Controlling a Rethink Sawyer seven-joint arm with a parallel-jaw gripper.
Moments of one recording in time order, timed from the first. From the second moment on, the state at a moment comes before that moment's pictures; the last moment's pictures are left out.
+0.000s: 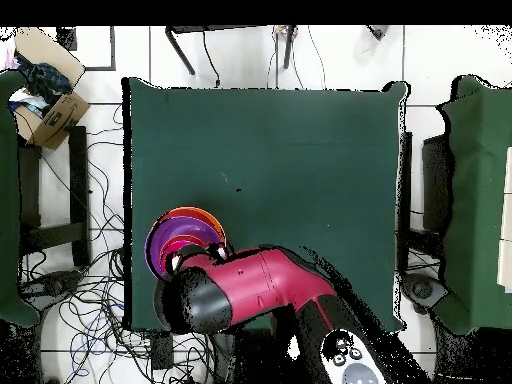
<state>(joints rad) -0.63 -1.16 0.75 2.25 -0.24 0.45 1.85</state>
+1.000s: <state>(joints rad) -0.66 -1.18 0.74 2.24 -0.22 0.45 1.85</state>
